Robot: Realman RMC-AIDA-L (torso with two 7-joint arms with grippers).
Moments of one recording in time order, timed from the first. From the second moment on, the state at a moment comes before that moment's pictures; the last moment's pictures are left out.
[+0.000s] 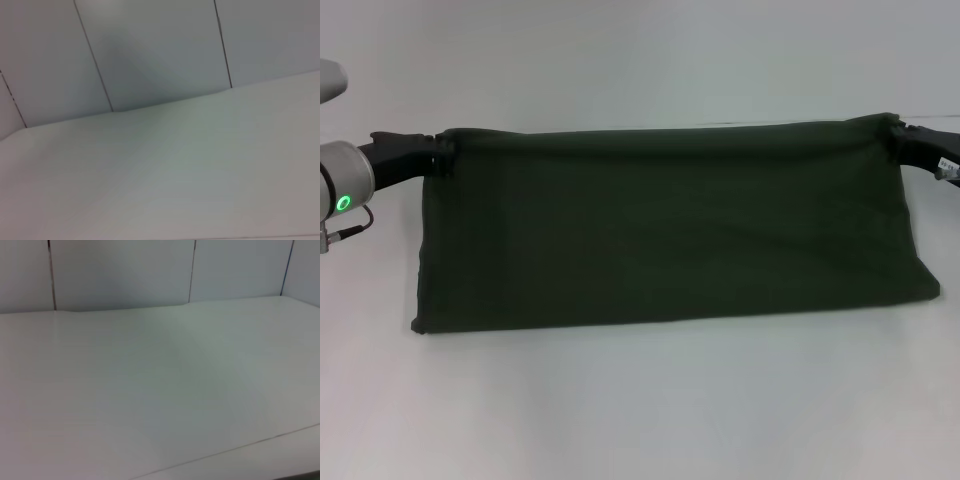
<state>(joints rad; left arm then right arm) -0.80 -2.11 0.37 0.55 2.24 0.77 -1.53 0.72 2.03 -0.18 -0.32 -1.92 -0.83 1.26</state>
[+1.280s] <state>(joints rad) -0.61 -2.16 0.36 0.69 1.96 1.15 -1.57 0.62 2.02 -0.25 -0.44 -1.89 -1.07 1.42</state>
